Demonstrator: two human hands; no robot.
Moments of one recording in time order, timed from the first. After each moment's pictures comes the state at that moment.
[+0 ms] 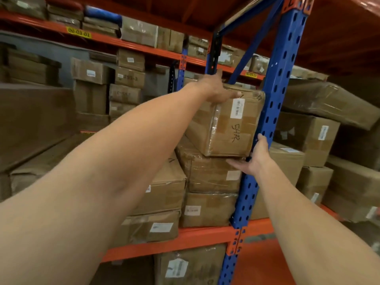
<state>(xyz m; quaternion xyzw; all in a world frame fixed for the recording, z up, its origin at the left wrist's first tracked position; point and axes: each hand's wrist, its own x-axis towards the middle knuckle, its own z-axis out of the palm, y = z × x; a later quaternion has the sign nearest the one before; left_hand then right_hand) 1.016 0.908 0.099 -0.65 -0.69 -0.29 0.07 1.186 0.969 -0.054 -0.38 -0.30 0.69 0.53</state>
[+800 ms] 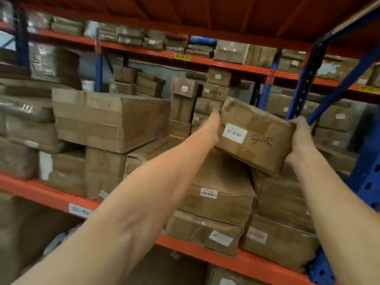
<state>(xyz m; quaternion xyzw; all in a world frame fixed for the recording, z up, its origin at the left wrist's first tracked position) 0.886 0.832 -0.003 -0.20 -0.47 -0.77 -0.38 1.064 0.935 0.002 -0.32 -0.51 0.65 0.46</state>
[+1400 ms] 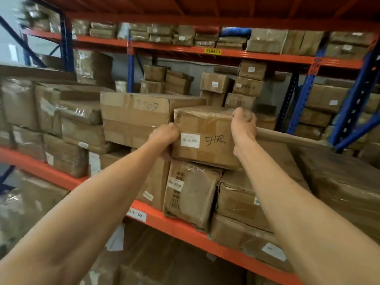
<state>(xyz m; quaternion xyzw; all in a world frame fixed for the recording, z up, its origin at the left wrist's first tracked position) 0.716 0.648 -0.065 -0.12 -0.84 -0.52 -0.08 0.850 0.792 -0.037 -0.29 -0.64 0.58 0.42</state>
